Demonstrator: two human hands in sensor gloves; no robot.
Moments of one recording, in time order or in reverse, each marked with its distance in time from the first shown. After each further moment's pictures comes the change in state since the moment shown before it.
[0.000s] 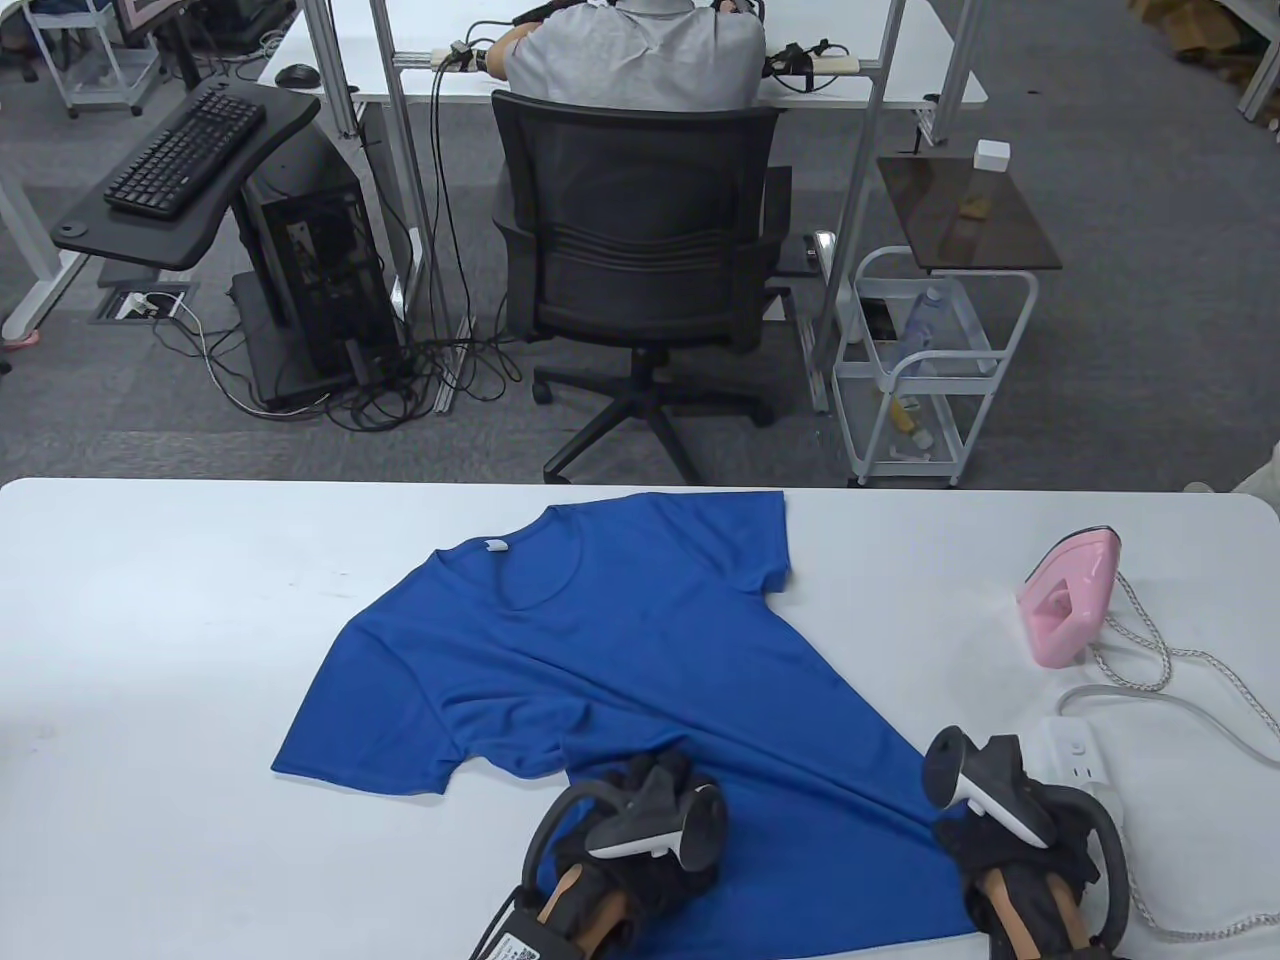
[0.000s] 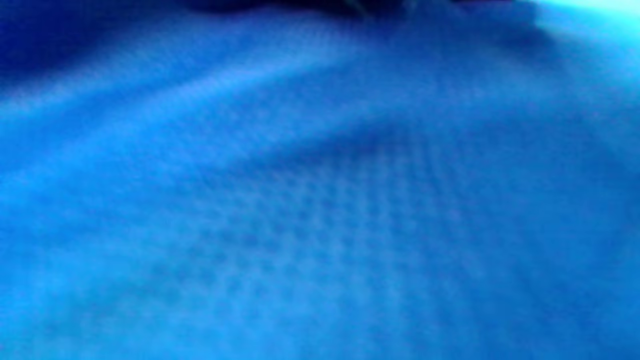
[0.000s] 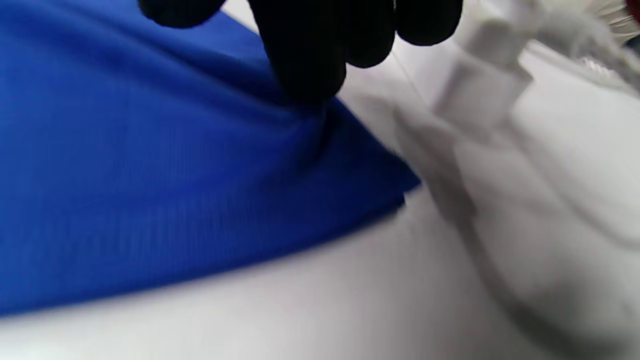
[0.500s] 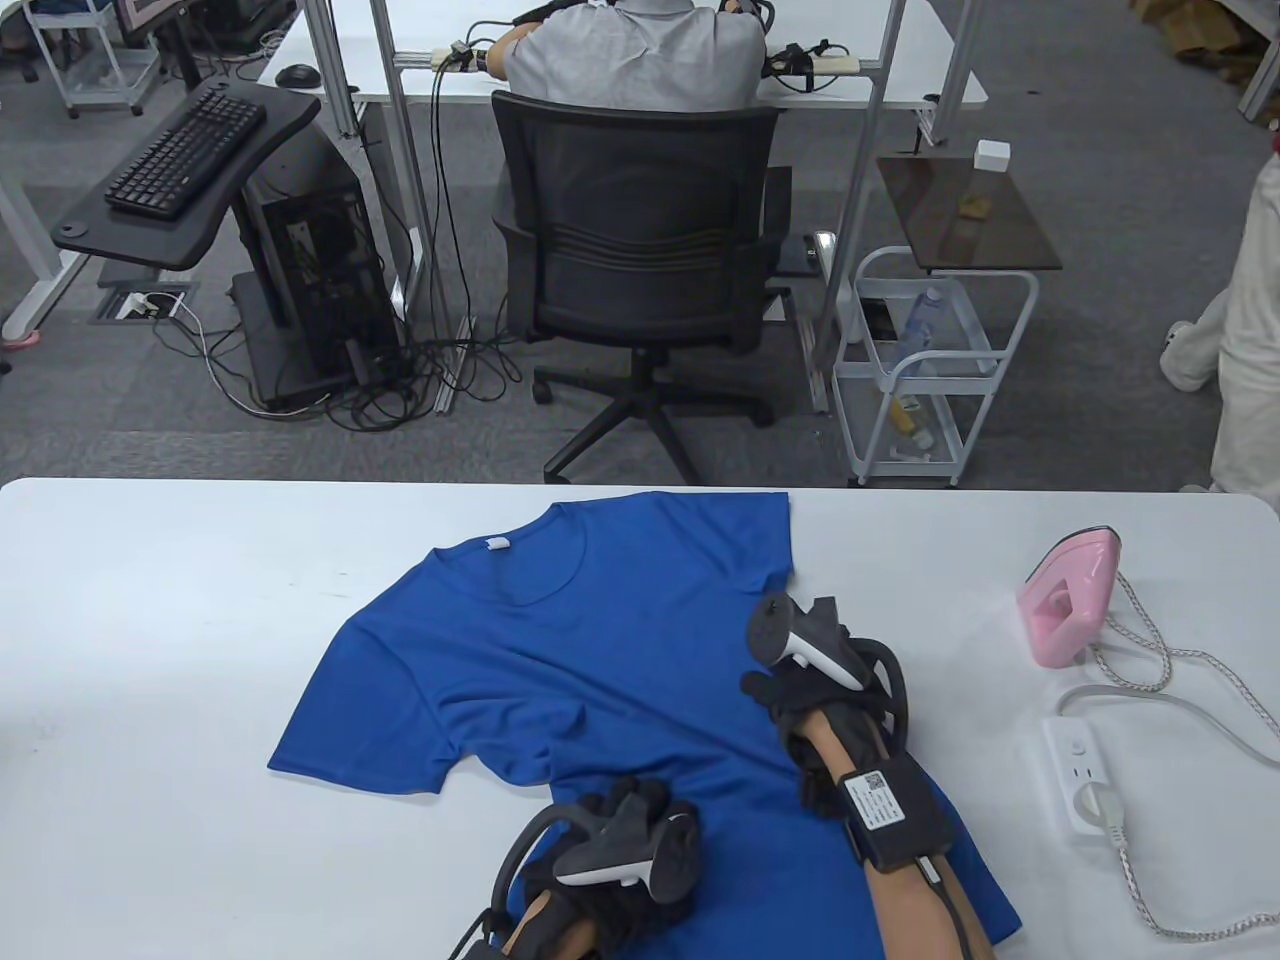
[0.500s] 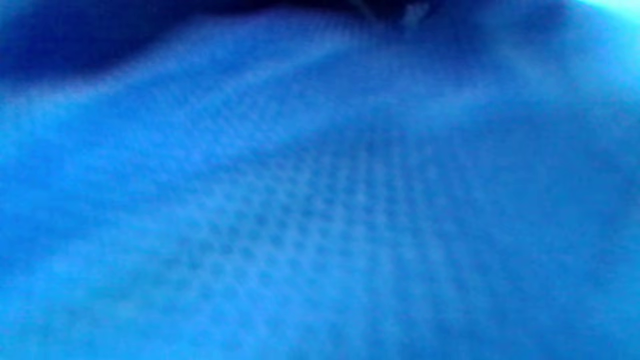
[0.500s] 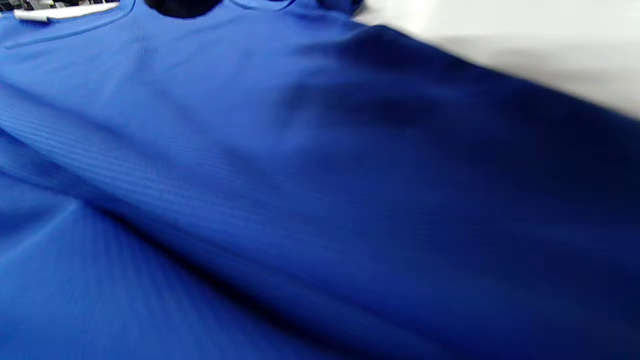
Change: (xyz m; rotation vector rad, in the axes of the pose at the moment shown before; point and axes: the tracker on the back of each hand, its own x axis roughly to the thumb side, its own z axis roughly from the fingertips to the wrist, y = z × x) left_hand -0.011 -0.015 0.024 -0.029 -0.030 -0.006; right_hand 0.171 -0.062 -0.083 -0.038 -0.313 -0.176
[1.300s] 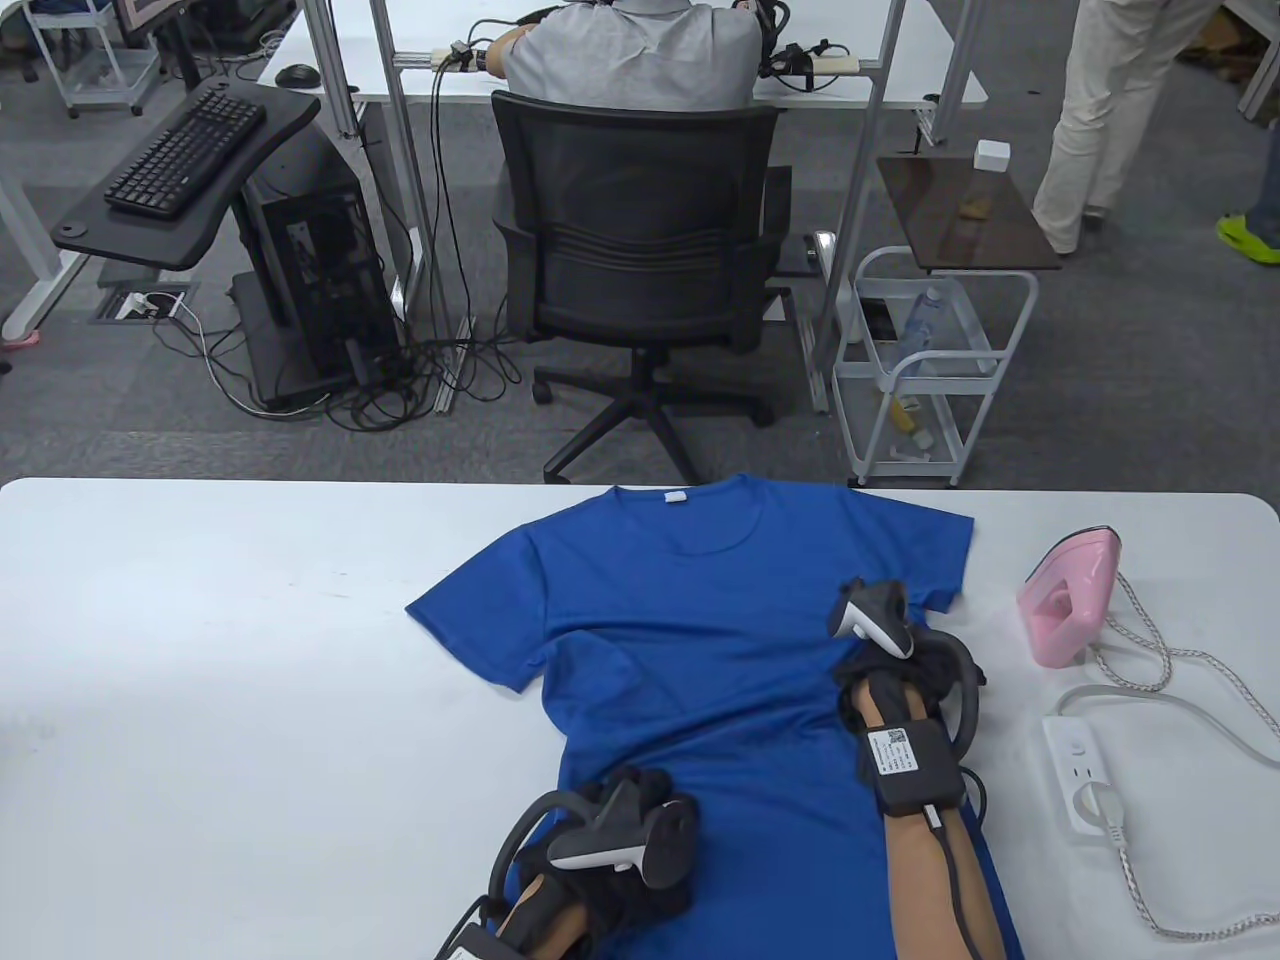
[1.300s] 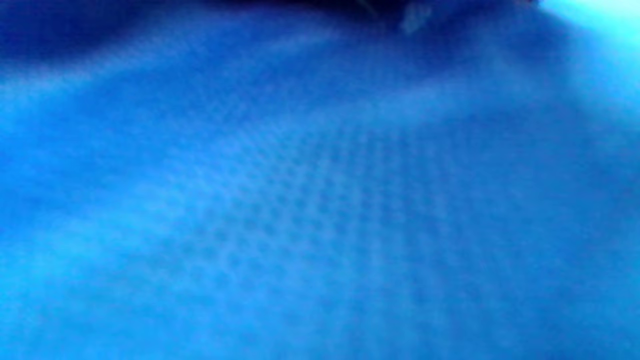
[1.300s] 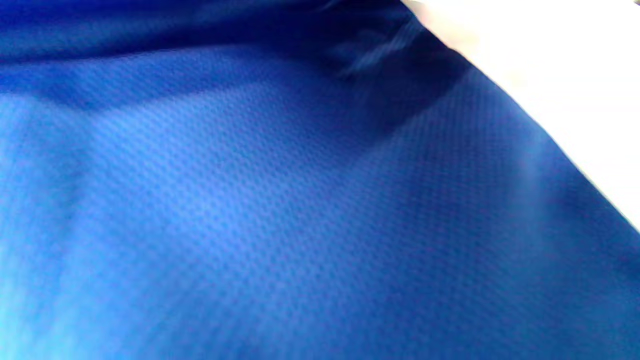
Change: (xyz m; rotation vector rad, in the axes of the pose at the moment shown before) left_hand -0.009 0.002 -0.006 0.010 -0.034 0.011; right_hand -0.103 0.008 -0.030 0.185 0.504 0.082
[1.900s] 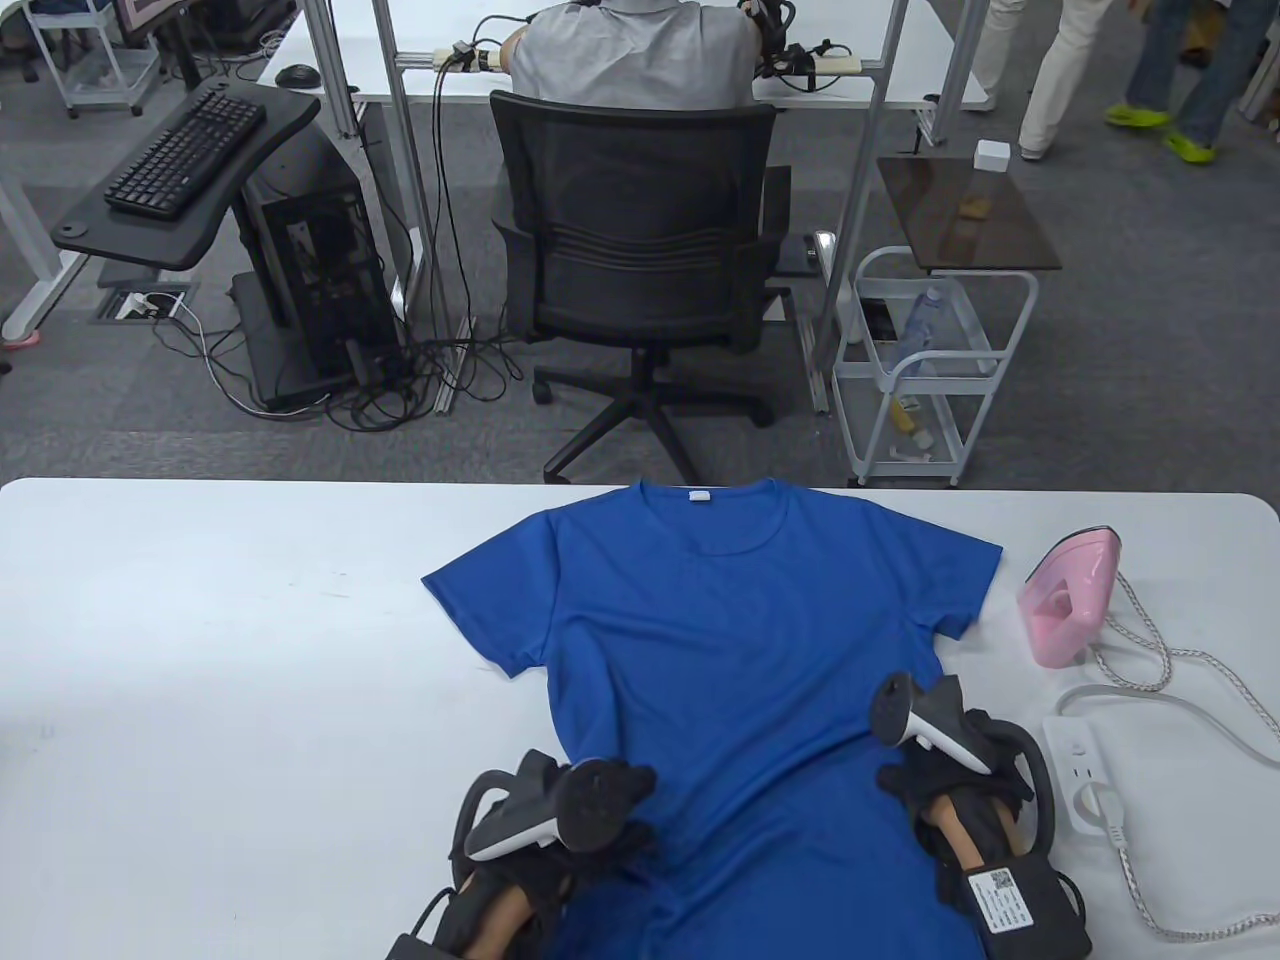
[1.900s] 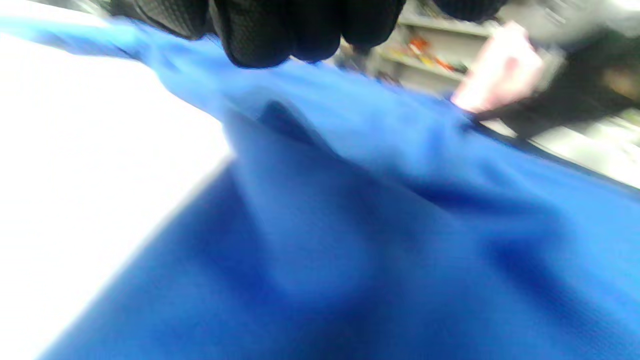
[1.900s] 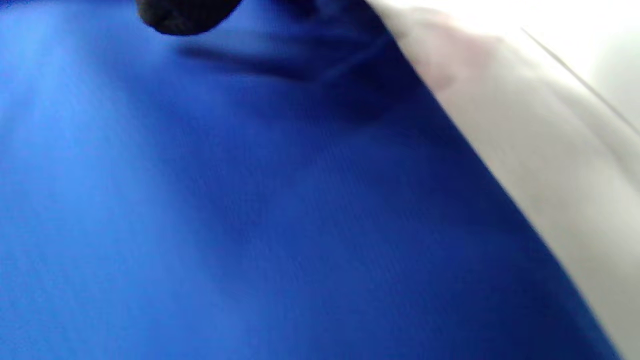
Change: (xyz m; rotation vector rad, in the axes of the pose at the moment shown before) left_hand -0.064 0.035 0.044 0.364 0.136 0.253; right_hand -0.066 0.063 0.071 -0.087 -0.329 0.096
